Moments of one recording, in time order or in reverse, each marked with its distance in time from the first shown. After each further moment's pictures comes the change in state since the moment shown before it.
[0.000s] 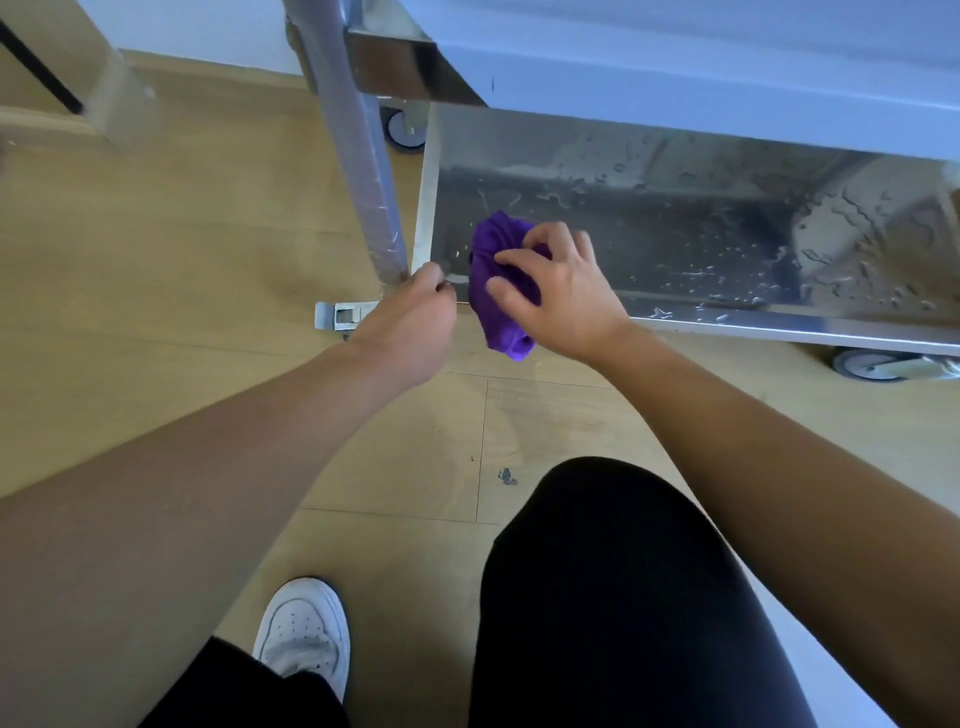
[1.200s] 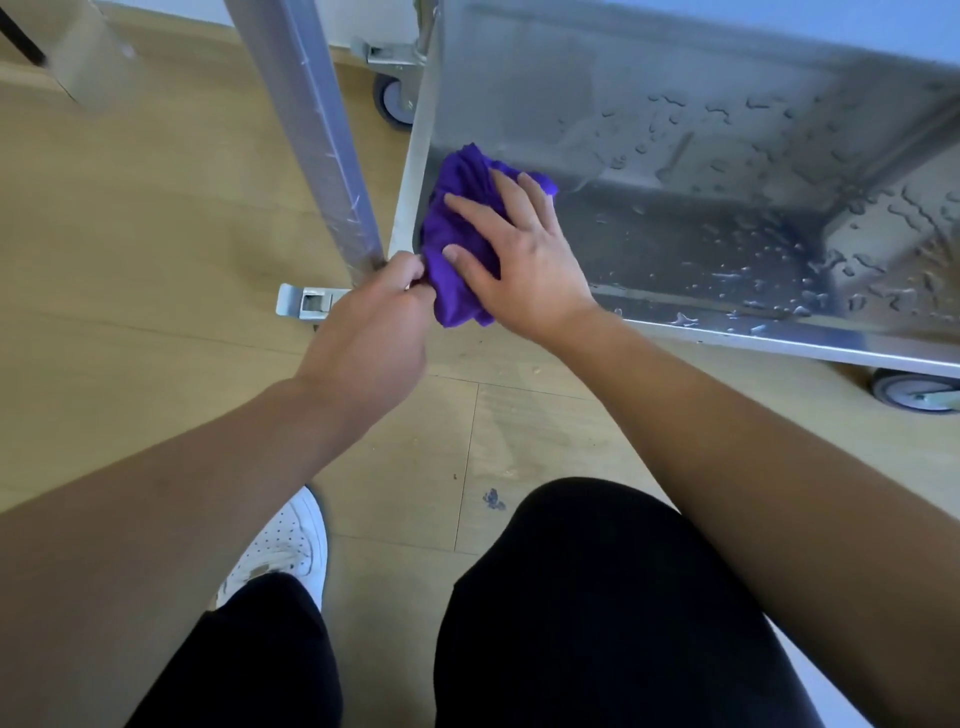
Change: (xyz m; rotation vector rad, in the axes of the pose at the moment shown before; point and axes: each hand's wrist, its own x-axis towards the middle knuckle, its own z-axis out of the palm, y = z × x) left_hand -0.009 0.000 0.032 -0.074 0.275 -0.033; right_hand 0.042 0.010 0.045 -0.014 0.045 -0.091
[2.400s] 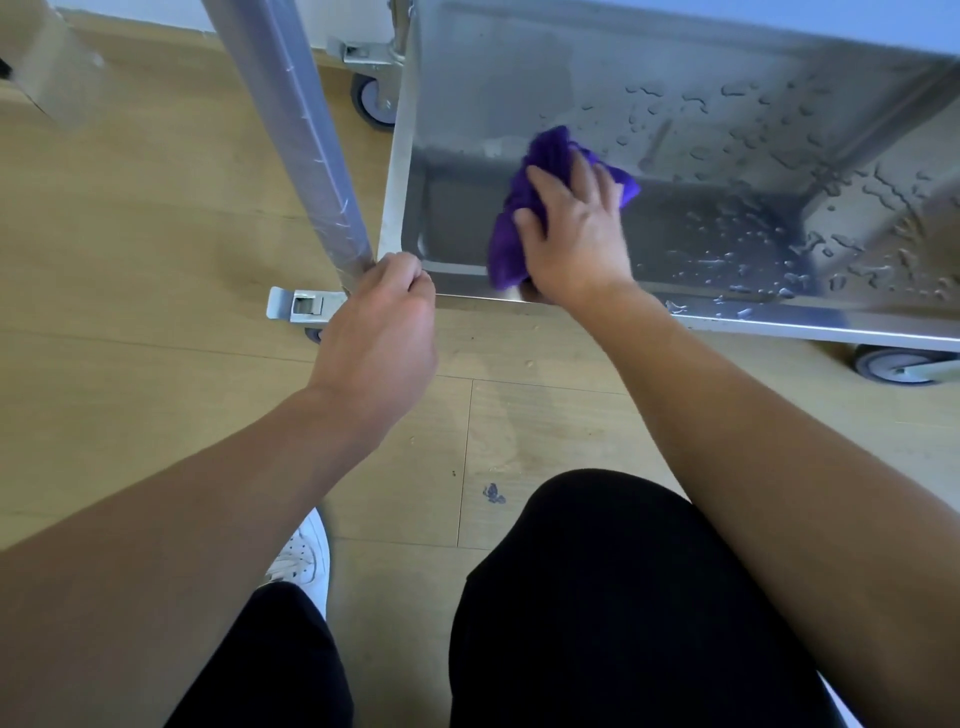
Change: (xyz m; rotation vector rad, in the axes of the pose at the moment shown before) left_hand 0.001 0.009 0.006 0.078 0.050 -0.026; right_hand 0.003 0.024 -0.028 -0.094 0.048 0.307
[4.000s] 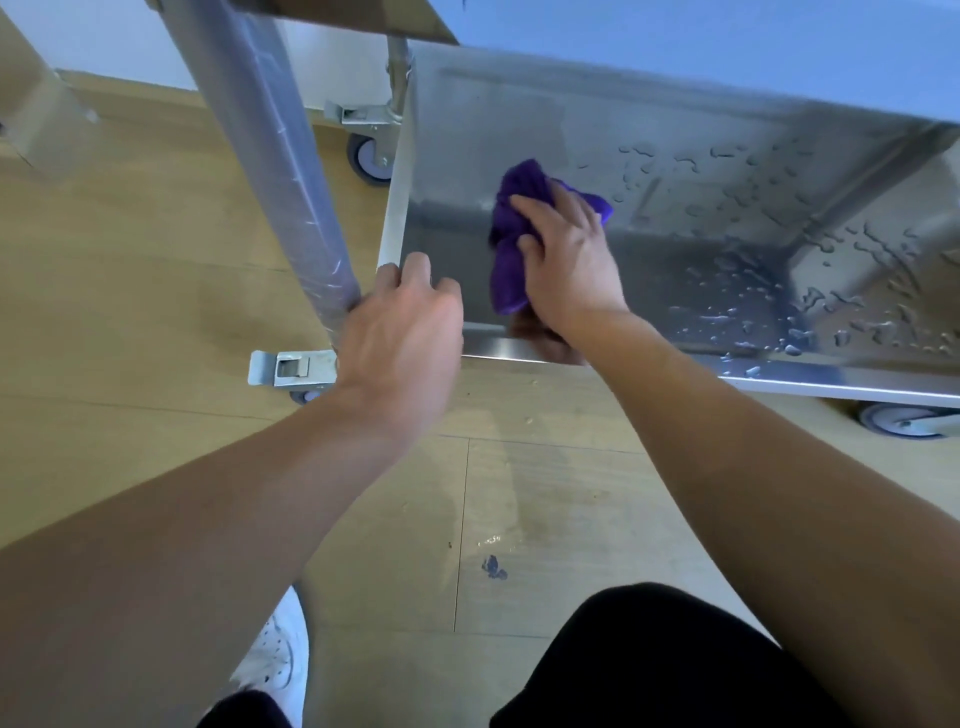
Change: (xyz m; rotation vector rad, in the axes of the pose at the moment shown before) left_hand 0.053 0.012 0.000 0.167 0.037 -0.019; right_hand 0.035 0.003 0.011 0.144 0.101 -0.064
